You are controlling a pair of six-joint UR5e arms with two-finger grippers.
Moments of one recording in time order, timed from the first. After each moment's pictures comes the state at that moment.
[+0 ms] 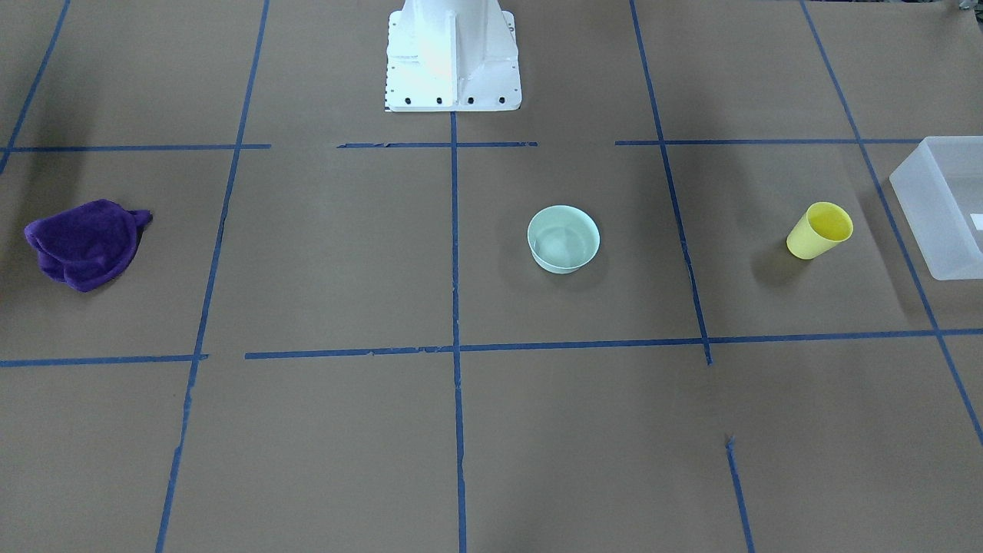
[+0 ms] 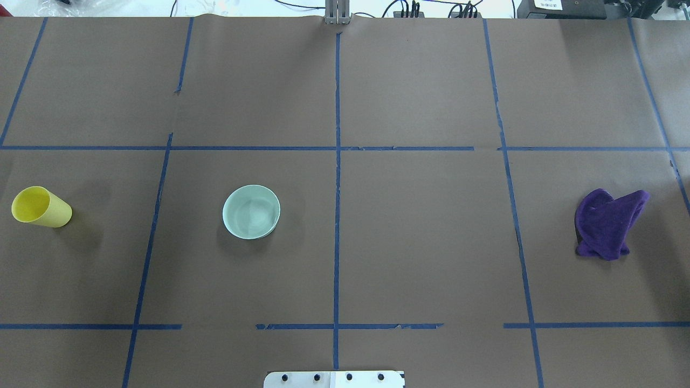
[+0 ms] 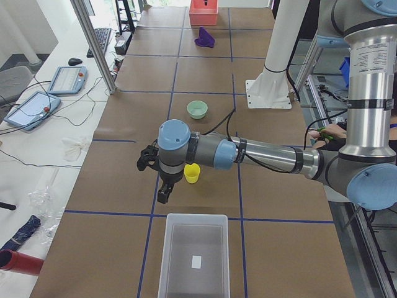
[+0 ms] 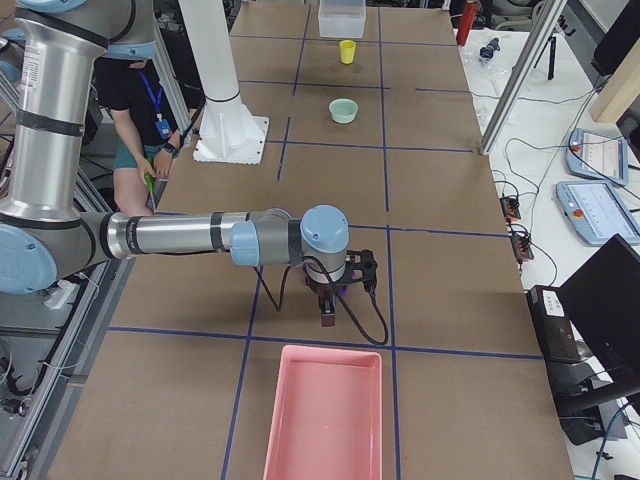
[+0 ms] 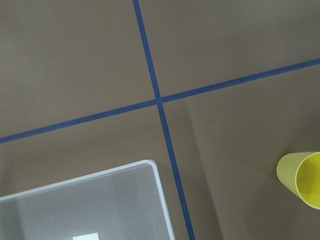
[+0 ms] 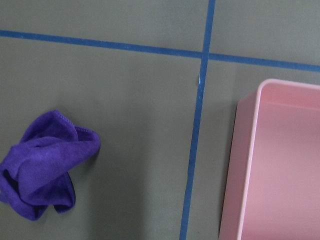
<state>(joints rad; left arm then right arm) -1.58 -1.51 -1.79 -1.66 -2.33 0.18 1.53 -1.78 1.88 -1.56 2.36 -0.01</state>
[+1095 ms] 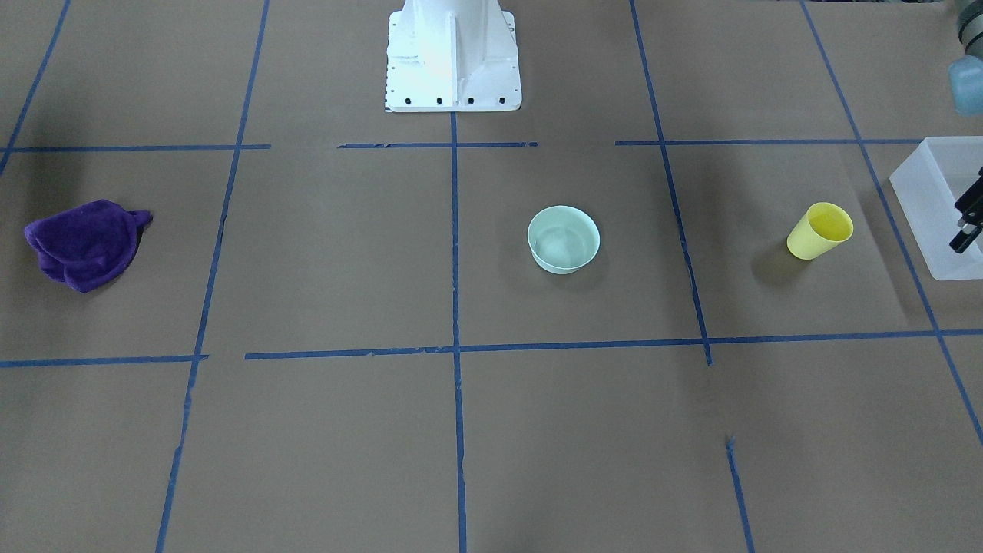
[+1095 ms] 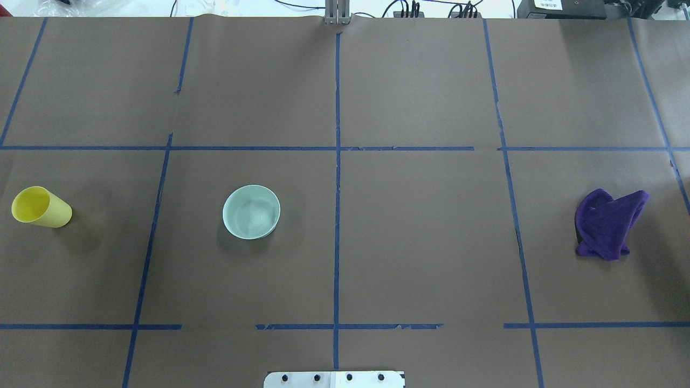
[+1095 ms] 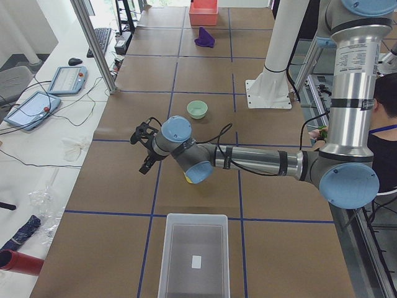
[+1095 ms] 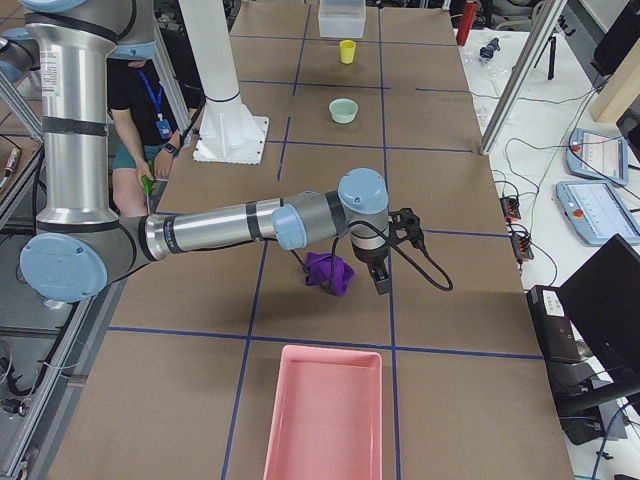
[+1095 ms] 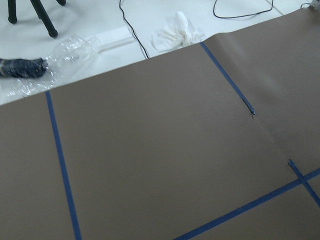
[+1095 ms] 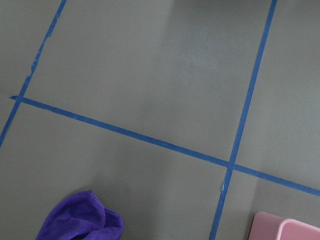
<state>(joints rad) -1.31 -1.55 -1.63 -2.45 -2.20 -0.49 1.51 -1.62 1.82 -1.42 2.36 -0.01</state>
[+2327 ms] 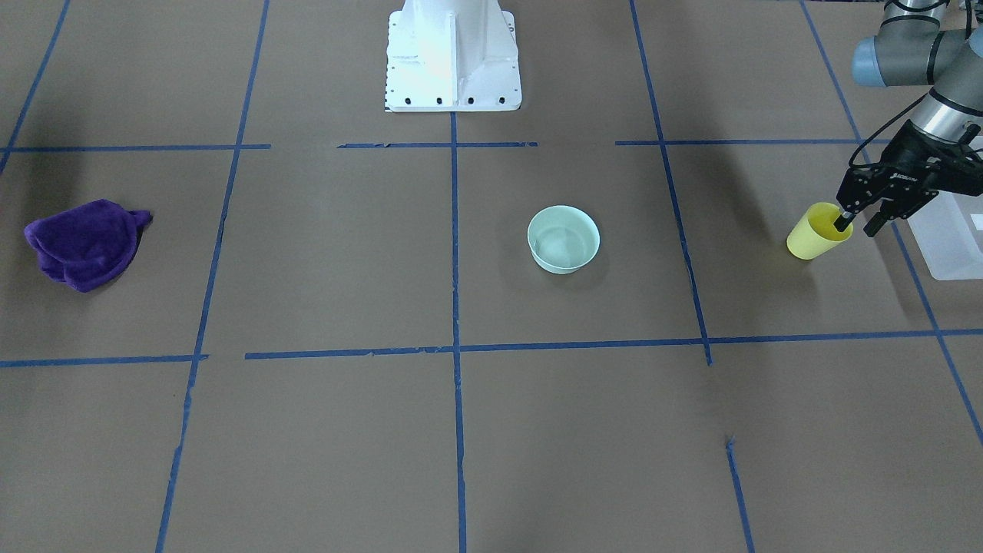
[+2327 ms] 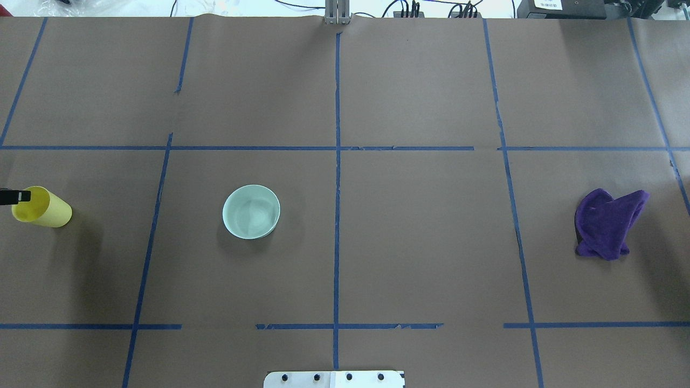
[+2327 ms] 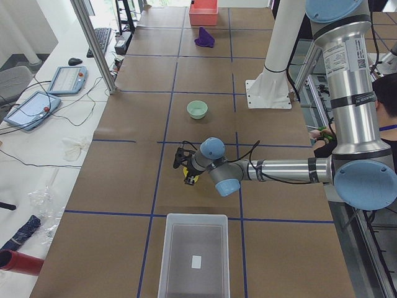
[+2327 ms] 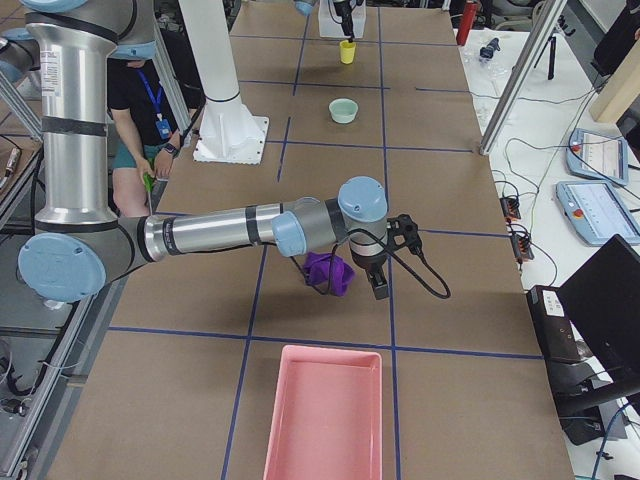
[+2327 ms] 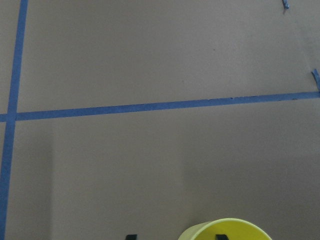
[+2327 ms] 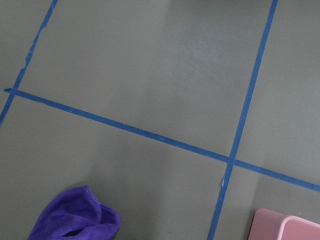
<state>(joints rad) -0.99 -1.33 -1.64 -2.67 -2.03 -0.84 1.50 -1.63 1.80 -1.41 2.36 -0.01</state>
